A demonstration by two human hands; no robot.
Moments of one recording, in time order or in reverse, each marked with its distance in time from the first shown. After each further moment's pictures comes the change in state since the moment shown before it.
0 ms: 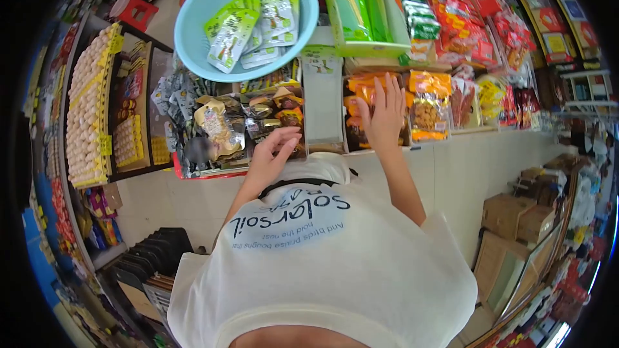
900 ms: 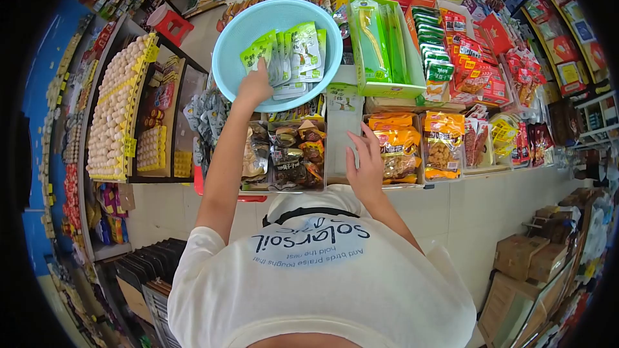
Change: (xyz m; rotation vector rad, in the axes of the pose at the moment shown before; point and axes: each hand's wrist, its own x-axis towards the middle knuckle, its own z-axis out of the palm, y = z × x) left_hand 0.181 0.064 -0.125 1.201 0.322 -0.164; right_hand -0.007 -0.077 -0.013 0.674 0.053 0.048
